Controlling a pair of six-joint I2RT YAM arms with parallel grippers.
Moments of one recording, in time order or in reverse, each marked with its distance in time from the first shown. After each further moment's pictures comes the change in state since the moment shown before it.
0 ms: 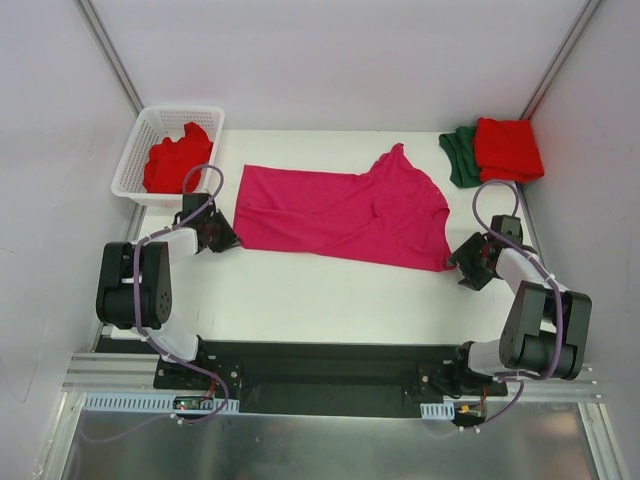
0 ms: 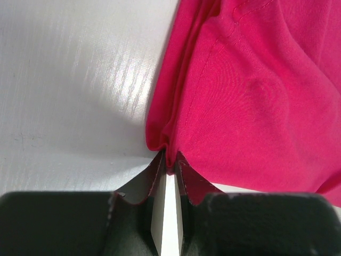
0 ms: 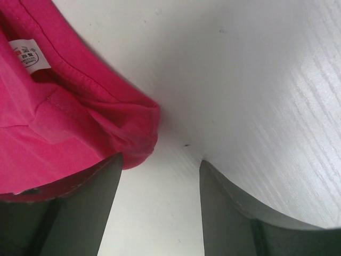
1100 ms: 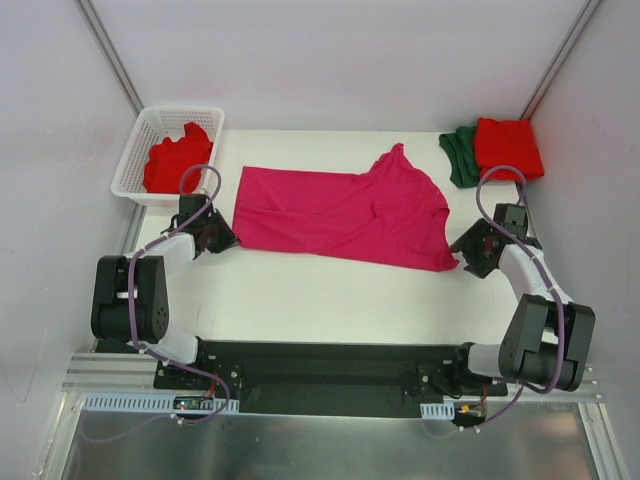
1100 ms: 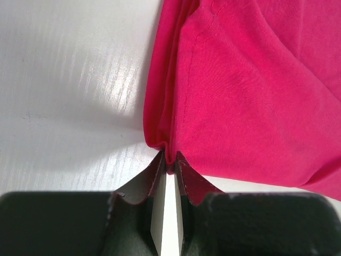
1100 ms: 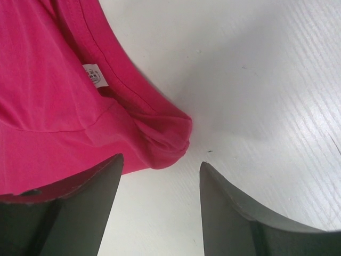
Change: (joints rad) left arm 0.000 -0.095 -0.038 -0.013 -0.008 0.009; right arm 0.024 -0.067 0.090 -0.047 0.040 0.004
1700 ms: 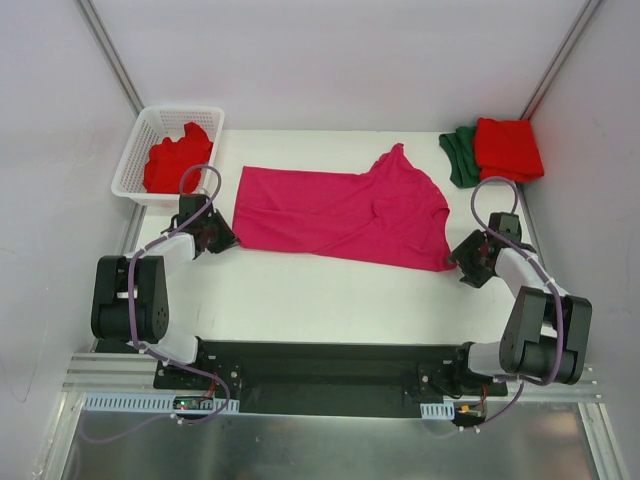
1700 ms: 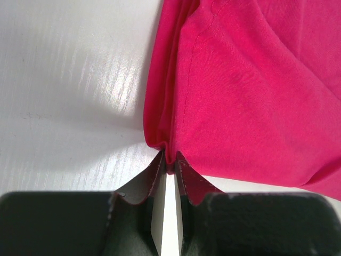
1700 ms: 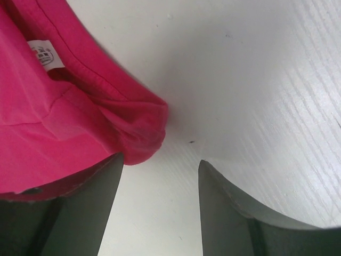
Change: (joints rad) left arm 0.000 0.000 0.000 0.000 0.000 0.002; right arm 0.002 0.030 -0.073 0.021 -0.002 0.000
